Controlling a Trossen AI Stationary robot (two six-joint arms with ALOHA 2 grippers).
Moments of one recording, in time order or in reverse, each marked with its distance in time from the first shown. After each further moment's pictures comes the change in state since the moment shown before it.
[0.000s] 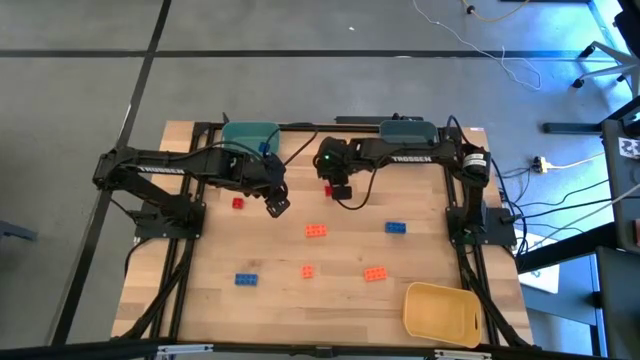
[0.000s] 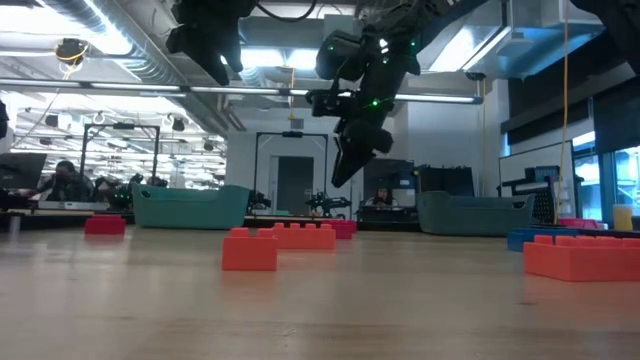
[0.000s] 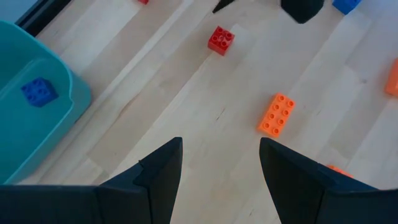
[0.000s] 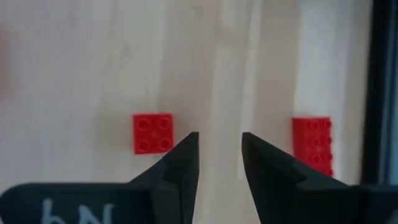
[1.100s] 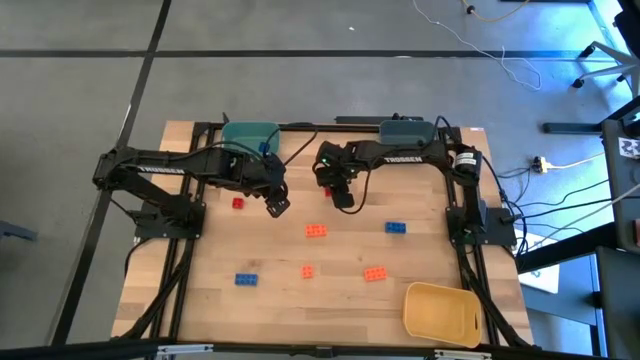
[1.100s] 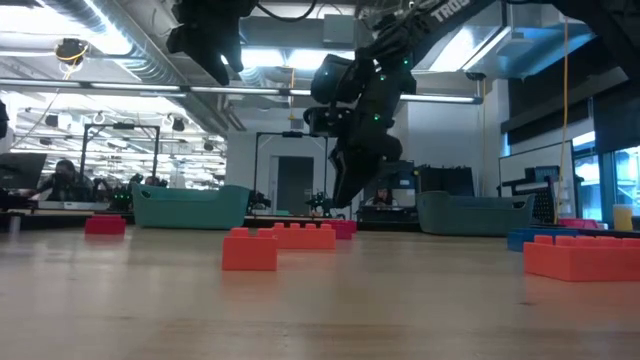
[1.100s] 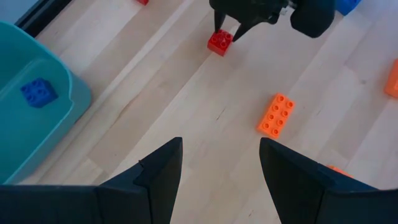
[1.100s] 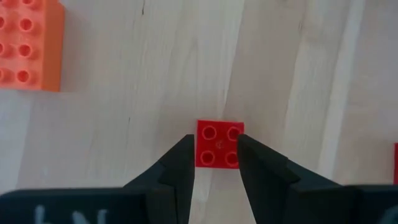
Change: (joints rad) left arm 0.000 0.000 0.000 0.003 0.000 0.000; right arm -0.015 0.072 0.000 -0.031 -0.202 -0.029
